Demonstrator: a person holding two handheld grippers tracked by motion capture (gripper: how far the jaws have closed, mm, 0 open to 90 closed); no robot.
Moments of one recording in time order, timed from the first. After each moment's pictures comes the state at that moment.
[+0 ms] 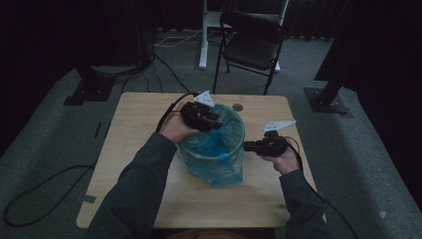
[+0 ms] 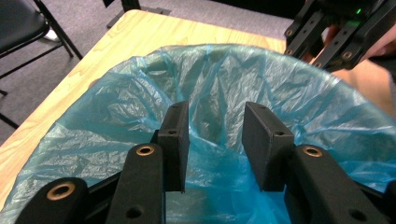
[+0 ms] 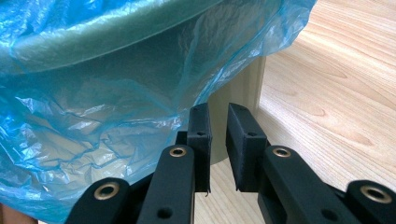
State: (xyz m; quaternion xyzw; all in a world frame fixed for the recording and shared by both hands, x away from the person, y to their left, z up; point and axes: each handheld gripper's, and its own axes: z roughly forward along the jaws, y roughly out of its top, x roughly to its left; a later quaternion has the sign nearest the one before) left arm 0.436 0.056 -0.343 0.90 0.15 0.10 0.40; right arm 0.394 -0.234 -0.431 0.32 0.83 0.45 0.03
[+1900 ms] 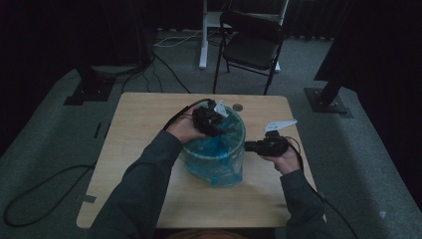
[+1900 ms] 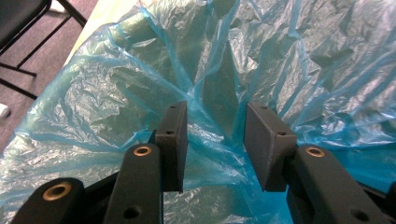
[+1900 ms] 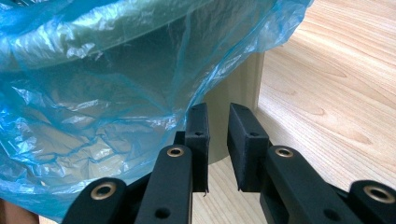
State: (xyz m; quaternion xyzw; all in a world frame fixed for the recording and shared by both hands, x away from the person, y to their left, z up) left arm 0.440 0.020 -0.364 0.94 0.11 0.15 0.28; right arm 0.395 -0.237 -0.432 0.32 0.83 0.46 0.03
